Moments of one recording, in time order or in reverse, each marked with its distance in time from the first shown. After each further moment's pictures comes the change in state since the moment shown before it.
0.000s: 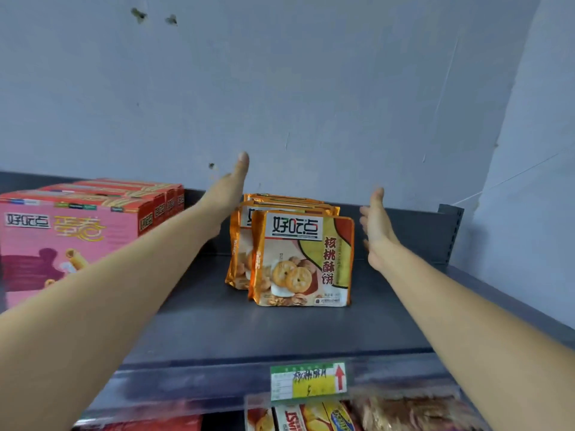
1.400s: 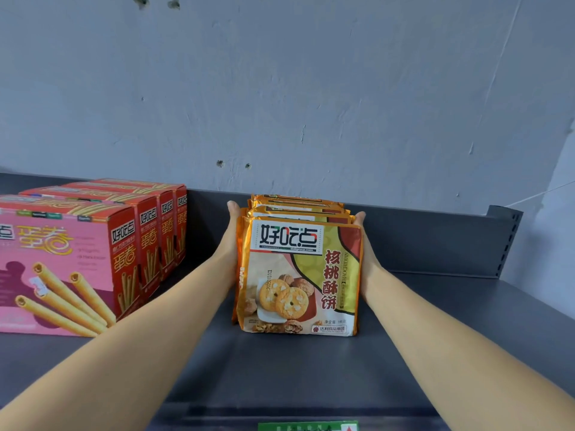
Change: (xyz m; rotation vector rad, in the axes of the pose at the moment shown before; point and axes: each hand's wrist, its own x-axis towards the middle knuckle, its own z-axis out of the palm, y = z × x) left_hand 0.053 -0.085 0.042 -0.621 -0.171 -0.268; right_hand 0.057 0.059 0.037 0.267 -0.468 0.231
